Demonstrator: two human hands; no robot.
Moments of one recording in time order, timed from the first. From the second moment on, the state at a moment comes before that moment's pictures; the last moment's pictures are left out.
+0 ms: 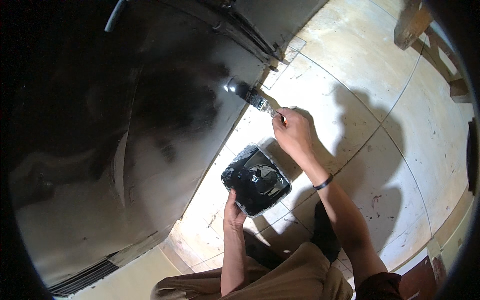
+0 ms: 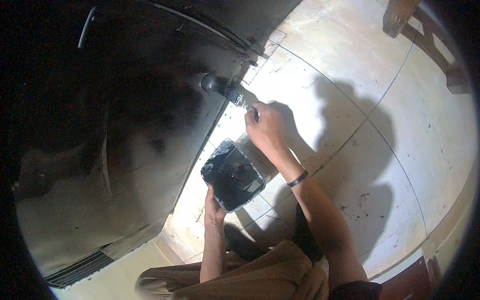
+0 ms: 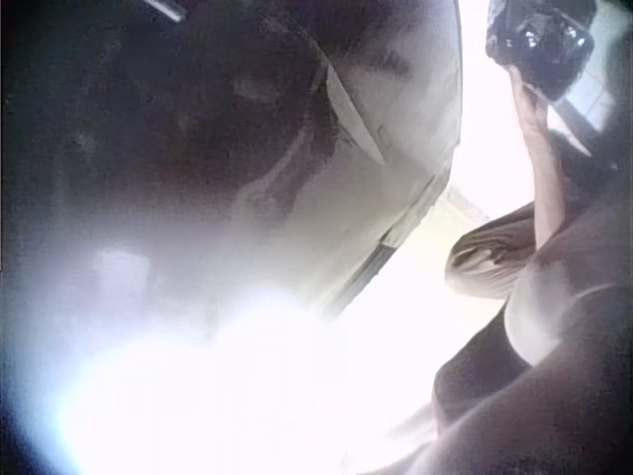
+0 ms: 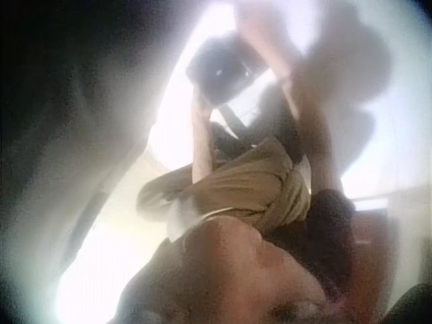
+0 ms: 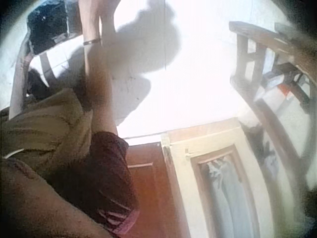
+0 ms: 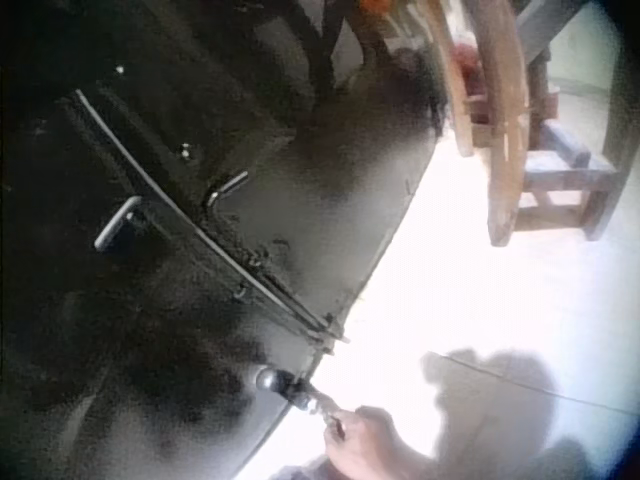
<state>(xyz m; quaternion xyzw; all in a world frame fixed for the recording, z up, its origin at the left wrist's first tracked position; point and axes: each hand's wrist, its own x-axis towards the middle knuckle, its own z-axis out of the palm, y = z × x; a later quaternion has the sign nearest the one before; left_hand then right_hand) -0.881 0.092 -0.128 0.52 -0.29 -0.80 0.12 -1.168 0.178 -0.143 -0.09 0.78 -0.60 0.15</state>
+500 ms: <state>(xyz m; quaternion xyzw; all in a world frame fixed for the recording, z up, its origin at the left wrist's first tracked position) -0.874 0.086 -0.137 0.48 -0.28 -0.82 0.13 -1.163 0.181 -0.147 -0.07 0.82 -0.55 0.17</state>
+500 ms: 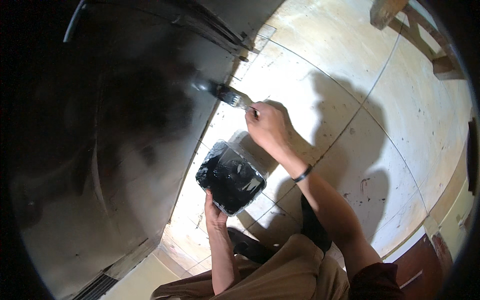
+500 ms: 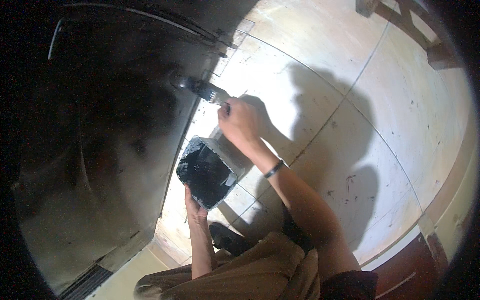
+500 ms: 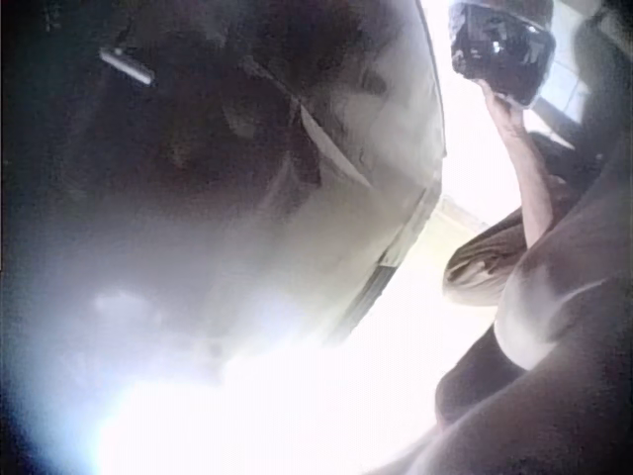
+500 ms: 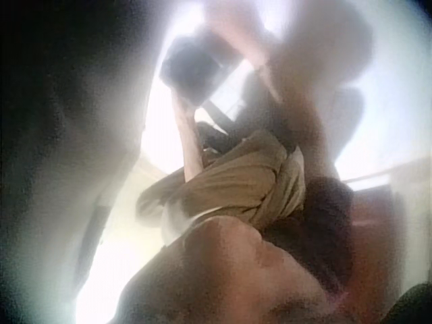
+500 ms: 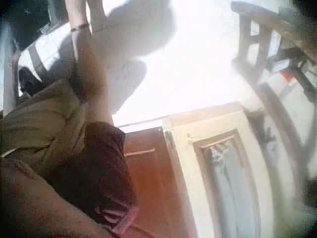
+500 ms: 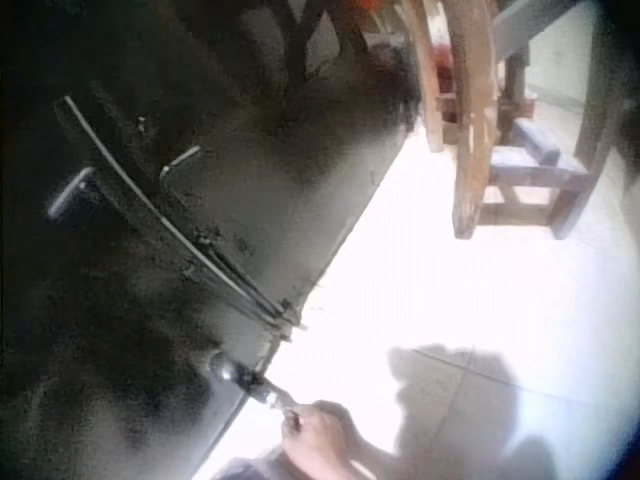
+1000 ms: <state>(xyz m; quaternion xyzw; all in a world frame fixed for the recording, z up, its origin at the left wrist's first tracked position) -0.878 0.082 -0.131 0.48 -0.32 -0.80 0.14 -1.151 0.182 -0.167 -0.06 0.77 -0.59 0.22</state>
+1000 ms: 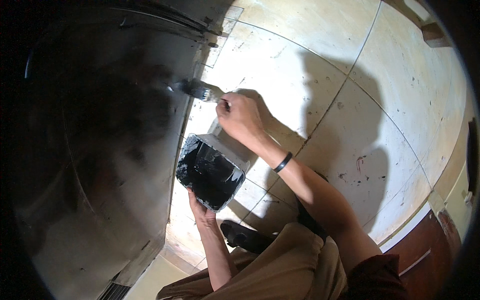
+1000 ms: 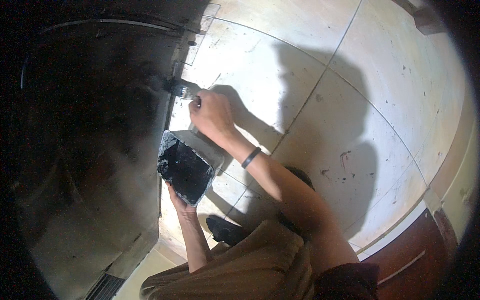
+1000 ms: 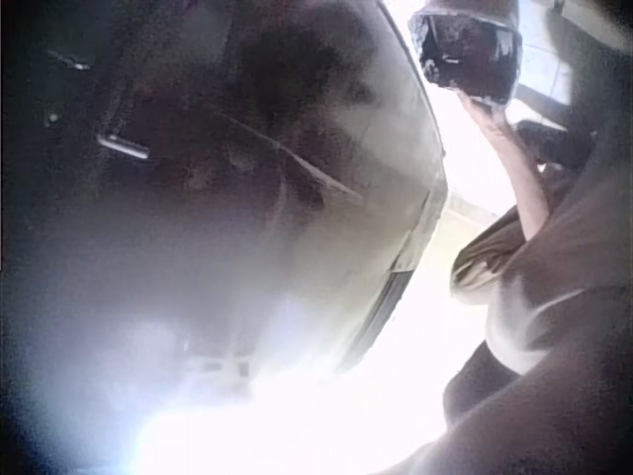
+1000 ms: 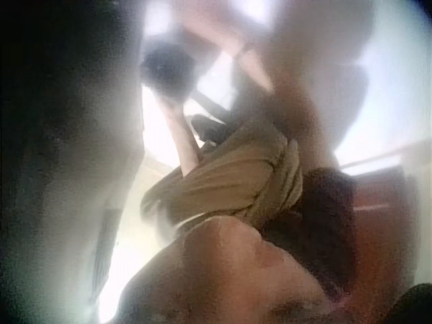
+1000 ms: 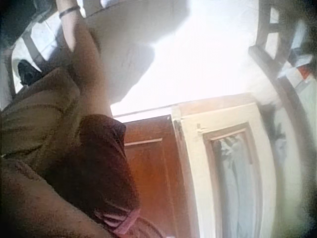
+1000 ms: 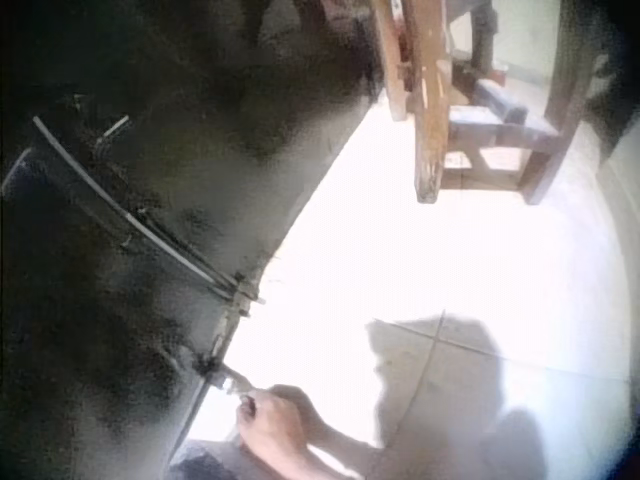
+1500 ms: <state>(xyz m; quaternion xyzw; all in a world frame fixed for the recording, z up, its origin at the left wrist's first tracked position) -0.875 0.081 -0.125 0.47 -0.33 -0.80 0.16 -1.159 0.197 -0.151 -0.03 0.74 -0.64 0.21</state>
